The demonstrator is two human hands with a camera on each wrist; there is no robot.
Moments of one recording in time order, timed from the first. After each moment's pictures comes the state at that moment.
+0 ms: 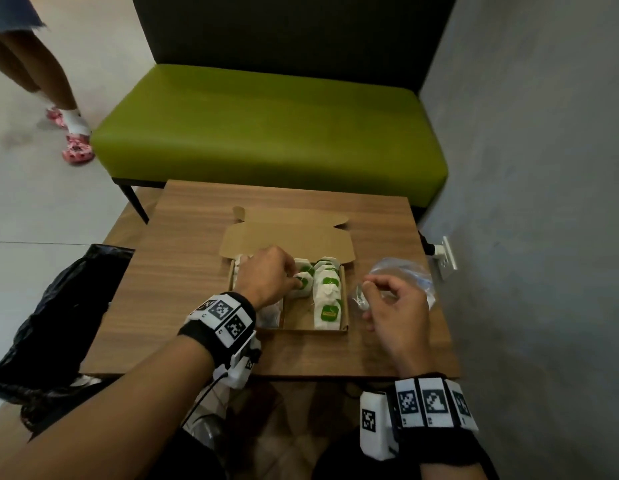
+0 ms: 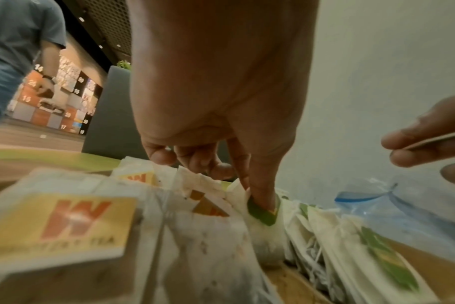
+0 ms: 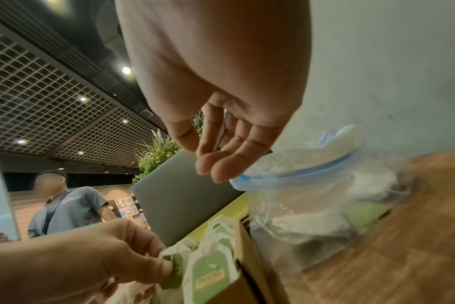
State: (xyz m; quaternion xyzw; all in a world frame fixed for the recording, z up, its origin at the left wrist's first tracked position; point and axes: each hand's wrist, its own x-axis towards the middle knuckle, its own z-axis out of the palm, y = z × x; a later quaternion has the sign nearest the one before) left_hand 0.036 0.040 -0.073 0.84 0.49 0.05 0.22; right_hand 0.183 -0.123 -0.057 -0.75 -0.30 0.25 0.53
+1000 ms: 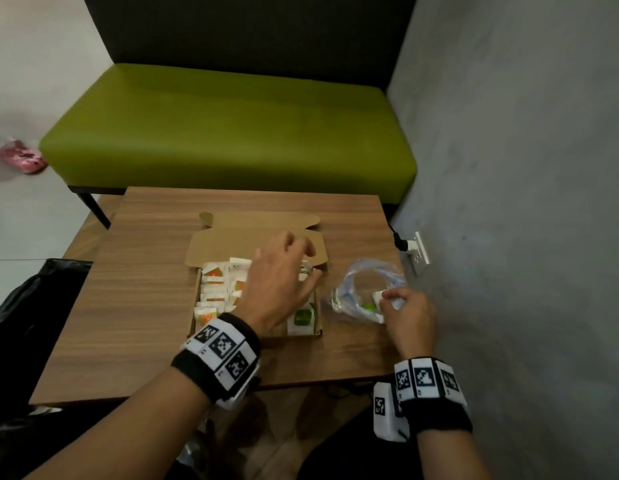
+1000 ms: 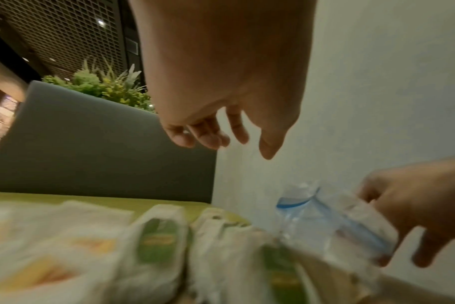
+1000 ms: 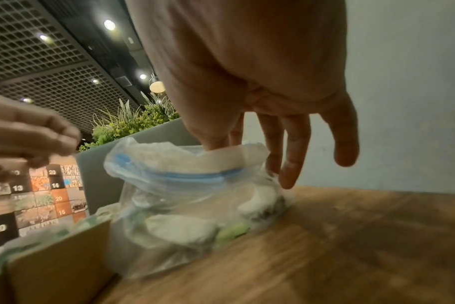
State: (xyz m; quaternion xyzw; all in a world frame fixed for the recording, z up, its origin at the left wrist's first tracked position) left_hand 0.074 -0.007 -0.043 0.89 0.36 0.20 0.19; right_hand 0.248 -0.141 -0.085 -0.90 -0.24 0.14 0.32
